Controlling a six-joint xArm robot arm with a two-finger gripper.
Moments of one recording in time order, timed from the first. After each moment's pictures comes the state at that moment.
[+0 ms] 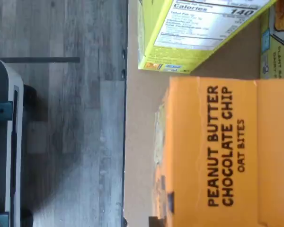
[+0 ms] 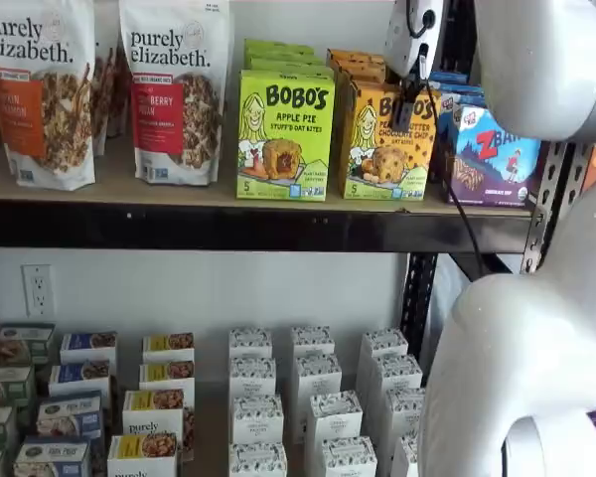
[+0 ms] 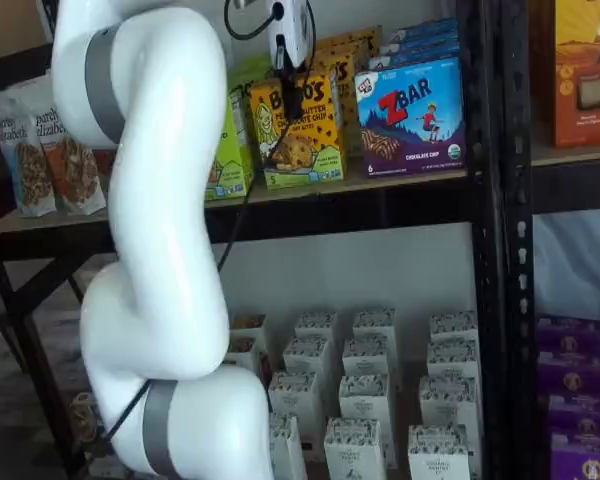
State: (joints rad) arm -0.06 -0.05 -1.69 0.10 1.69 -1.60
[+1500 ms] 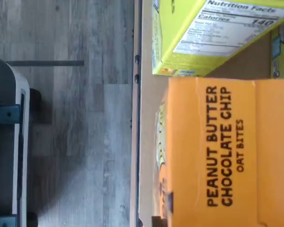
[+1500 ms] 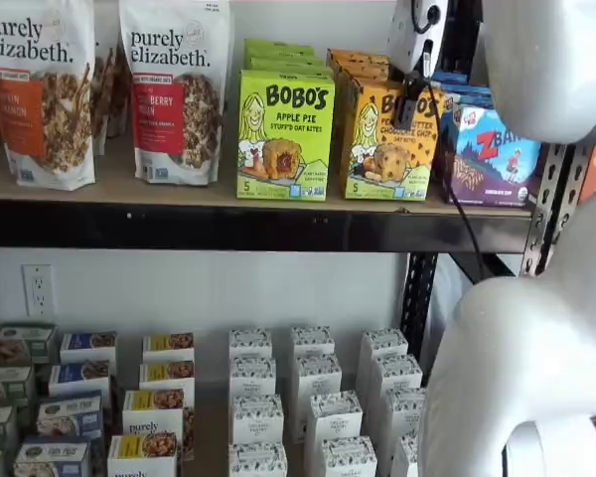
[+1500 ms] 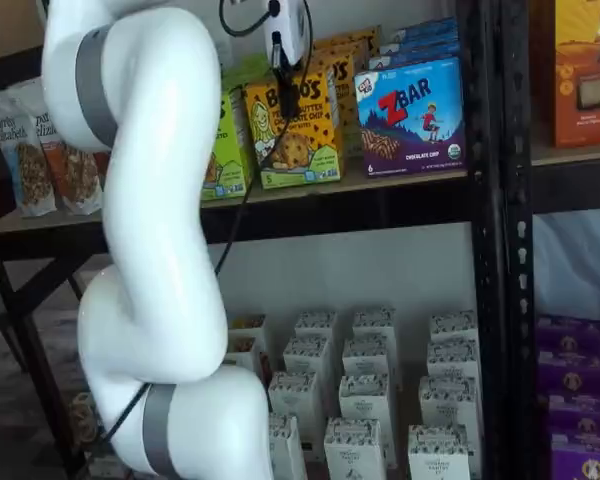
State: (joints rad) arm -0.06 -0.09 -1.66 0.11 1.71 -1.61
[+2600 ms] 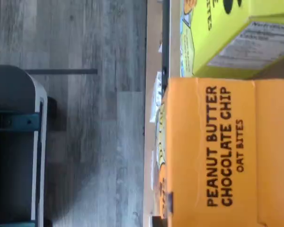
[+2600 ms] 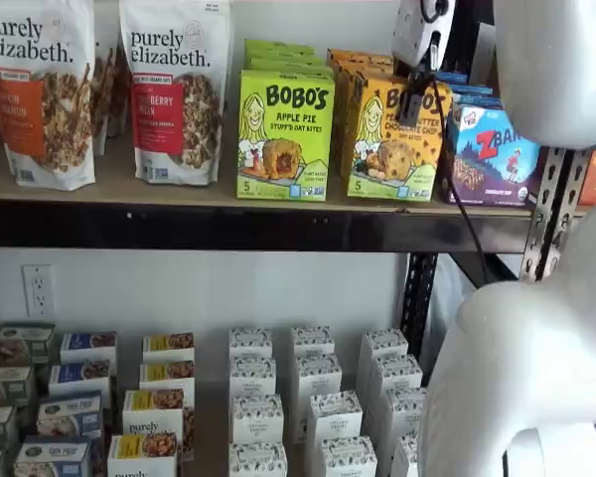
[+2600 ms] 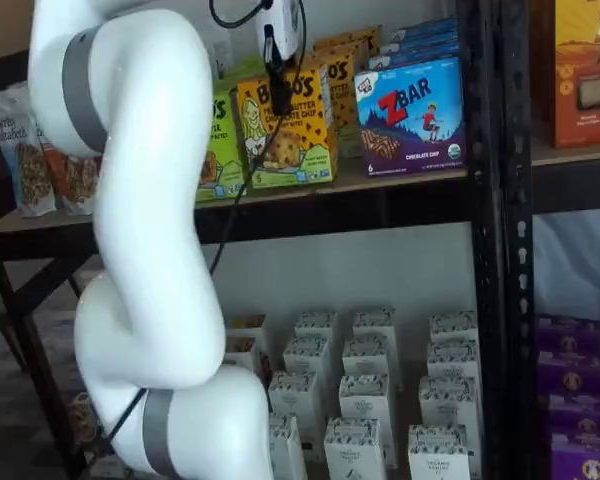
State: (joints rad) arm -0.07 -0.15 -1.64 0.13 1.76 -1.60
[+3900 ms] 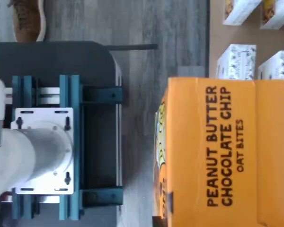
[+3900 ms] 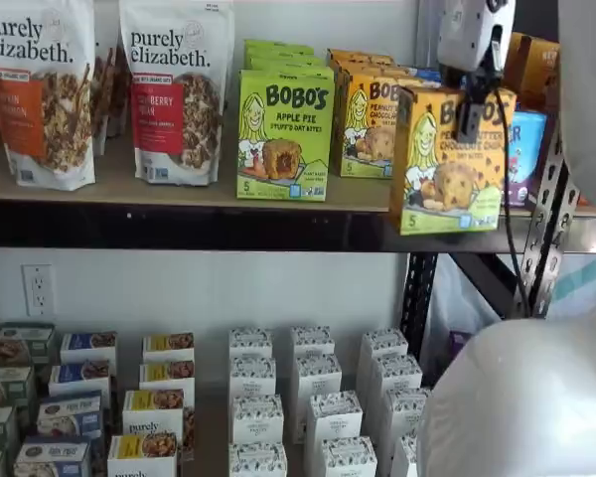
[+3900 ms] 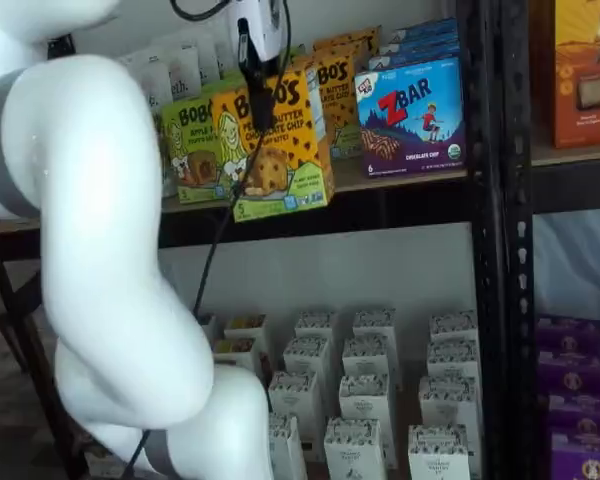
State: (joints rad) arm -0.09 -0.47 -1.43 0.04 1.97 -1.64
